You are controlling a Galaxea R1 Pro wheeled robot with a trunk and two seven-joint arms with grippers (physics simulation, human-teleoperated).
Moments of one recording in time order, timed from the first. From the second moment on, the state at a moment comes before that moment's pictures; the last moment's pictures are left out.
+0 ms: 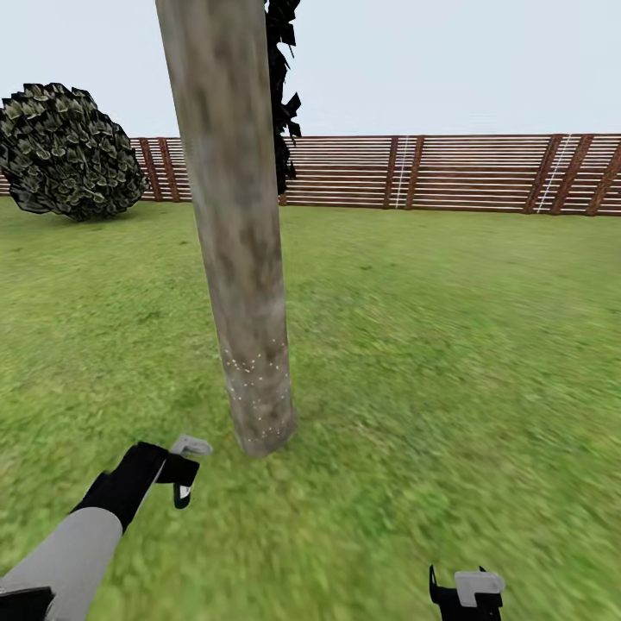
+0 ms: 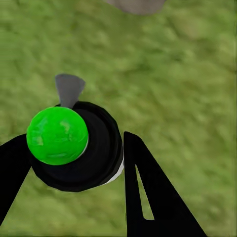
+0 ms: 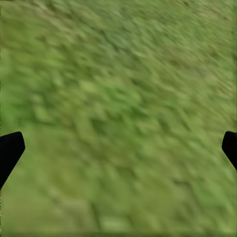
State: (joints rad) left arm -0.74 0.13 0.10 -0.57 -0.43 0.59 -0.40; right arm -0.41 -0.05 -0.01 -0.03 0.22 -0.69 -0.36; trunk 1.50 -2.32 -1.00
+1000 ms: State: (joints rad) left arm -0.68 0.04 0.18 -0.49 -0.39 0.44 -0.26; right arm -0.41 -0.04 -0.01 -0.03 0.22 -0.69 -0.36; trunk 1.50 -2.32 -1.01
